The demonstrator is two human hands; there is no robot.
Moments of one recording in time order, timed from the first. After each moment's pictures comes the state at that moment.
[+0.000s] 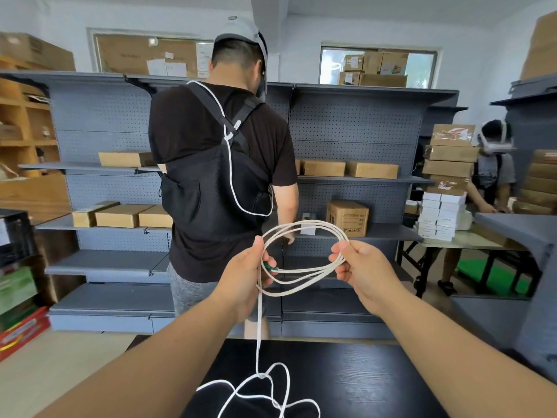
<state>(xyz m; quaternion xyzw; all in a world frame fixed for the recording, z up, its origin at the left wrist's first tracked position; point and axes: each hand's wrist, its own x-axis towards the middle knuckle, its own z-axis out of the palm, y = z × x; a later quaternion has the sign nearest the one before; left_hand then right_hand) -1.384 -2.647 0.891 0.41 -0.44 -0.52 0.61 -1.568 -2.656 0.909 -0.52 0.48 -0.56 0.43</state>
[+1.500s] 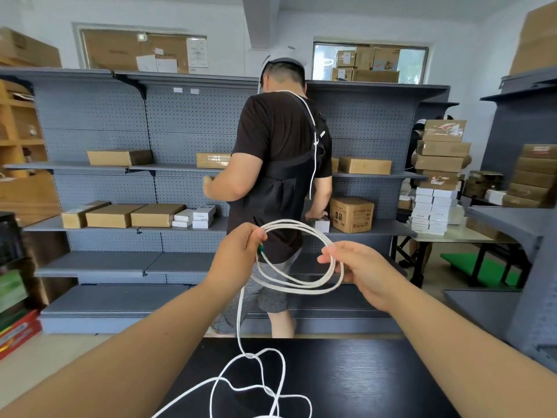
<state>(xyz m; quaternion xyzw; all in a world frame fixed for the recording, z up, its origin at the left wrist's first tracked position) -1.373 -2.657 0.910 0.54 -0.66 -0.15 0.51 -1.585 -2.660 0.909 -0.61 0.48 -0.44 0.44</state>
